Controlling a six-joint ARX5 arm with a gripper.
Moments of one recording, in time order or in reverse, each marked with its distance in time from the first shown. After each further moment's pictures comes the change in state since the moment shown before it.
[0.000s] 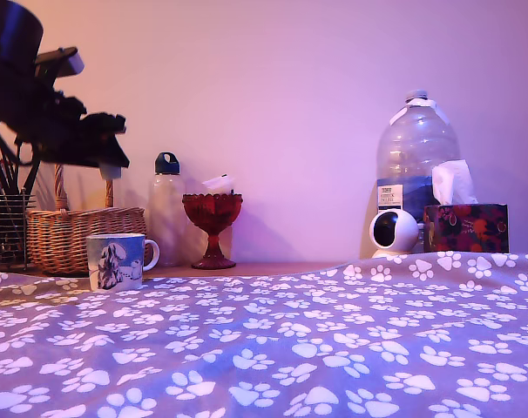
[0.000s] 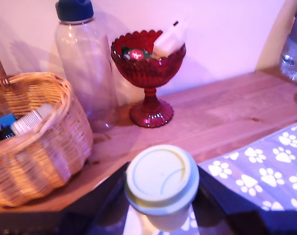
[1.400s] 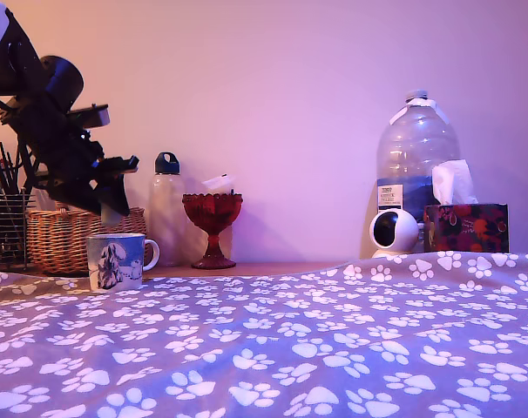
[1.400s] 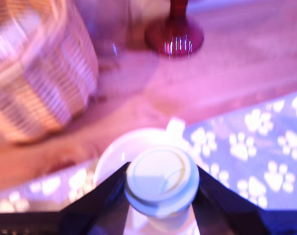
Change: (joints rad) arm 0.021 0.297 0.417 -0.500 -0.059 0.003
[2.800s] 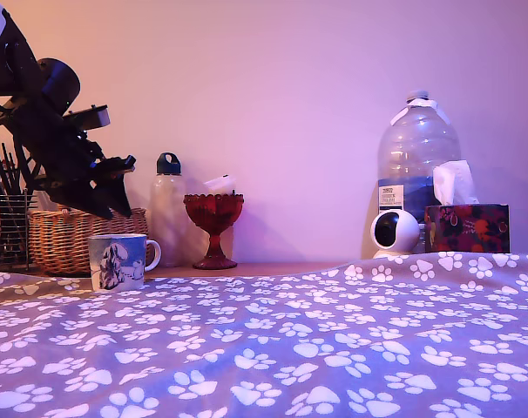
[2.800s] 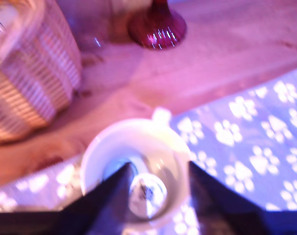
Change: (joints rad) arm 0.004 -0.001 0.000 -0.036 0.073 0.049
